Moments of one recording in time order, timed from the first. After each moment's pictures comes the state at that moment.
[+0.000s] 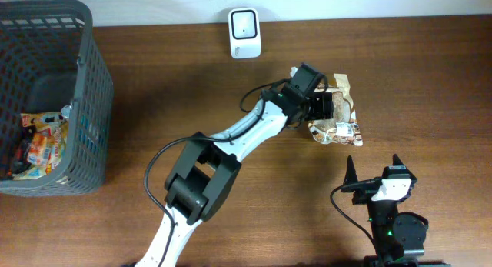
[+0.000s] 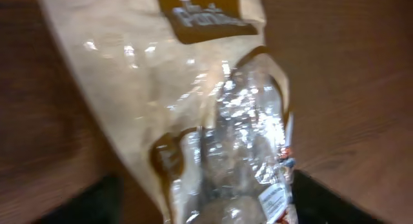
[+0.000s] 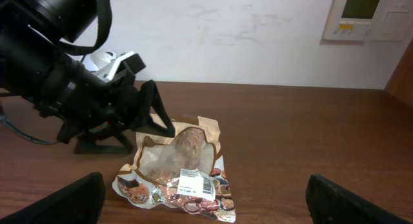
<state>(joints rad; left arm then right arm) -0.74 2.36 1.87 -0.39 0.20 -0.71 -0.01 0.01 0.01 -0.08 0.01 -0.03</state>
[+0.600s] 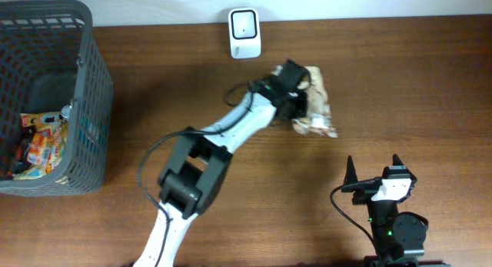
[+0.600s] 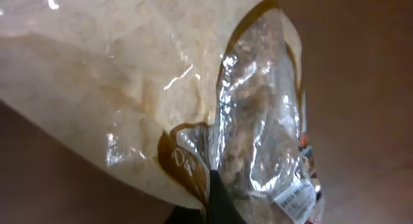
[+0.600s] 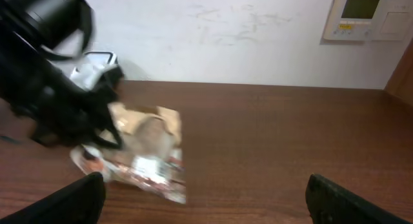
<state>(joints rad) -0.66 2.36 1.88 -0.53 0.17 -0.58 -0.01 0.01 0.01 -0.08 0.01 -0.03</state>
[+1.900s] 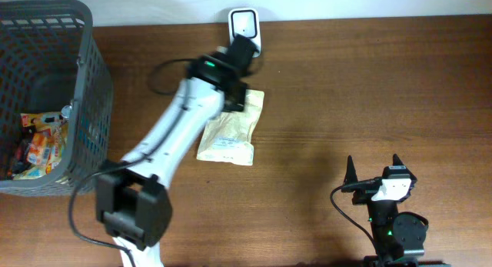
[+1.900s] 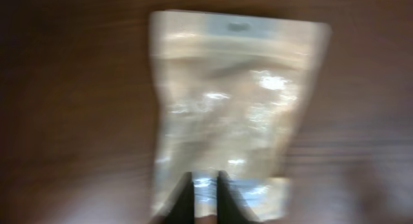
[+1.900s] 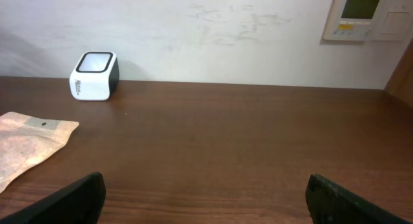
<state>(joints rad) -0.46 1.97 1.82 -1.13 -0.21 -0.33 -0.01 0.01 0.01 -0.08 0.01 -0.03</state>
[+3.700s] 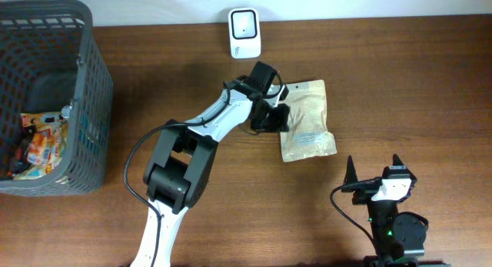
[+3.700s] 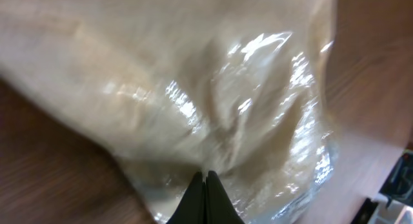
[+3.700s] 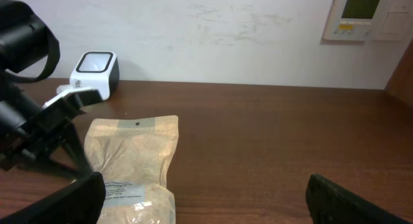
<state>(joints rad) -0.55 2.33 1.75 -0.62 0.57 -0.40 -0.01 0.01 0.01 -0.08 0.01 -0.03</state>
